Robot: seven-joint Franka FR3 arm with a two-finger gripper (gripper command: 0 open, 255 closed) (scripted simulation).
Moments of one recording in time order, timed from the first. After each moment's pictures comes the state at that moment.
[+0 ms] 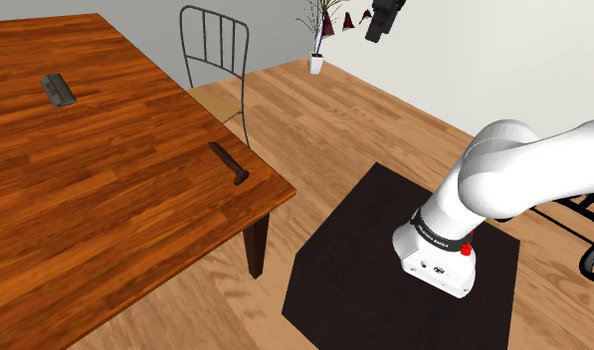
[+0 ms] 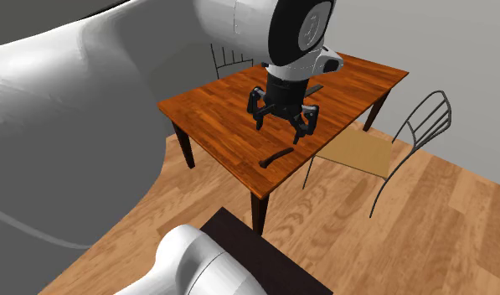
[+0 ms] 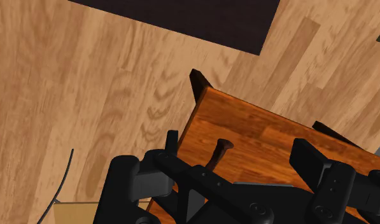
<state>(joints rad) 0.01 -0.83 0.05 -2.26 0.12 1.49 -0.14</state>
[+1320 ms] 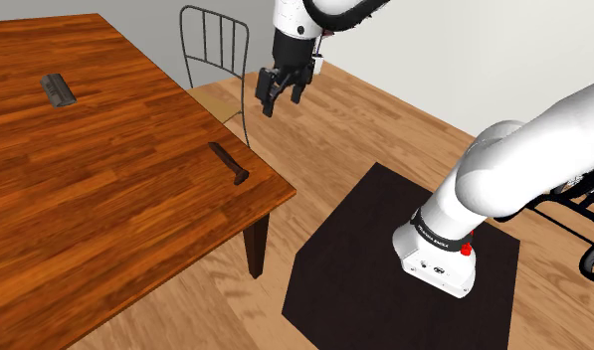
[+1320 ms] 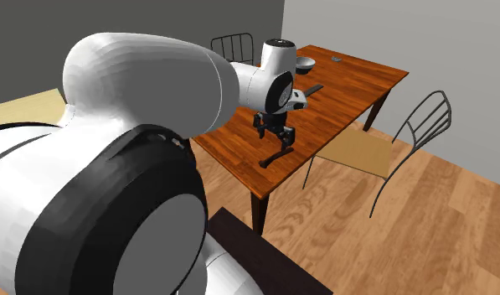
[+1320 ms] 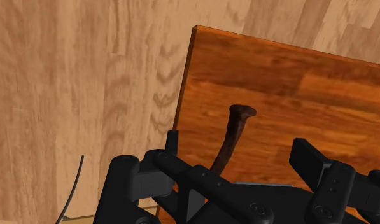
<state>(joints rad) -0.05 -0.43 0.33 -2.42 0.16 2.10 0.20</state>
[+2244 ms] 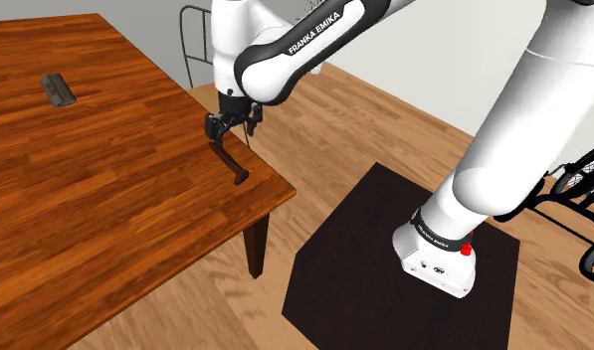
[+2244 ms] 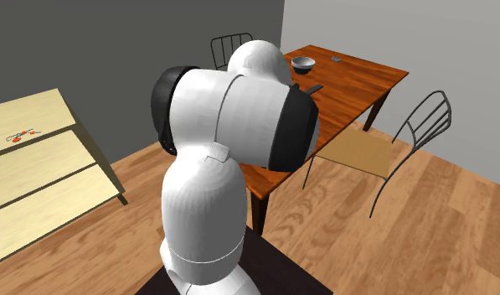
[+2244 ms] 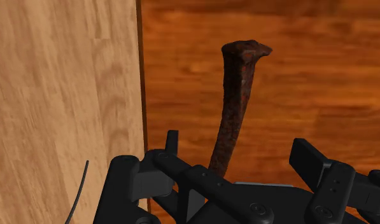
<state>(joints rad) -0.10 0.15 0.44 -2.20 -0.17 2.43 0.65</state>
